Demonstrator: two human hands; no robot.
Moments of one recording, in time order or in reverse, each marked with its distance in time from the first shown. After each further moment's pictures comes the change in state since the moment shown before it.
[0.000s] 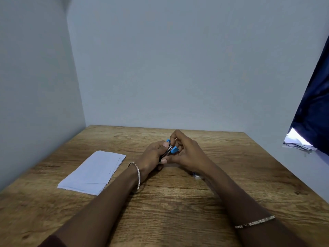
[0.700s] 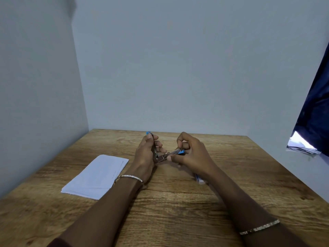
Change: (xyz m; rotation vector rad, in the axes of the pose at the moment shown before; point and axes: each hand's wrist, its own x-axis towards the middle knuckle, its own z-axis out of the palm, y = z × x) left_hand 0.015 0.001 -0.011 -0.527 0.354 0.011; right_hand -0.004 -0.009 0.001 0.167 0.115 0.080
